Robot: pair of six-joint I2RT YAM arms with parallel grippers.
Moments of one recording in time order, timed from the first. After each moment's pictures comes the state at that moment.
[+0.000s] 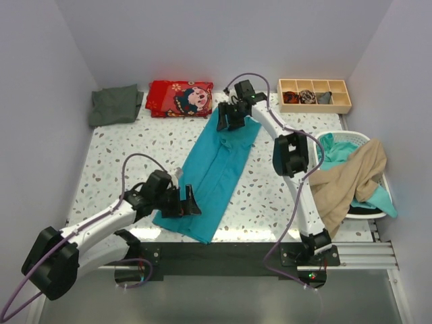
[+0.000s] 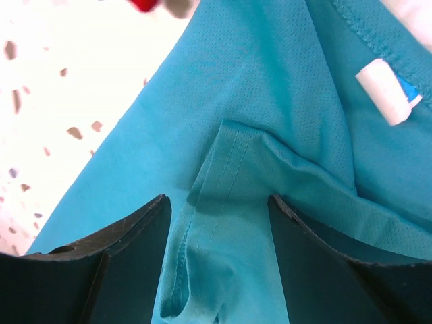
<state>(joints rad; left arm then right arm) -0.58 1.02 0.40 -0.31 0.33 -0.71 0.37 2.62 2.44 -0.83 -0.36 0.20</state>
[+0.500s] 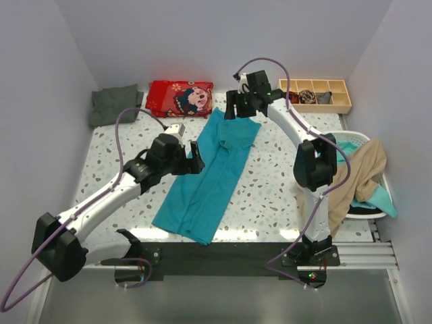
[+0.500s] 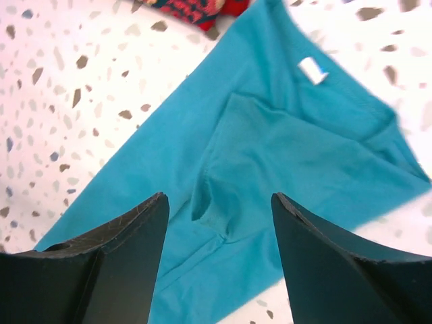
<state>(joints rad) -0.60 1.14 0.87 -0.40 -0.04 -0.58 0.37 2.16 1.98 -0.61 -0.29 0.17</state>
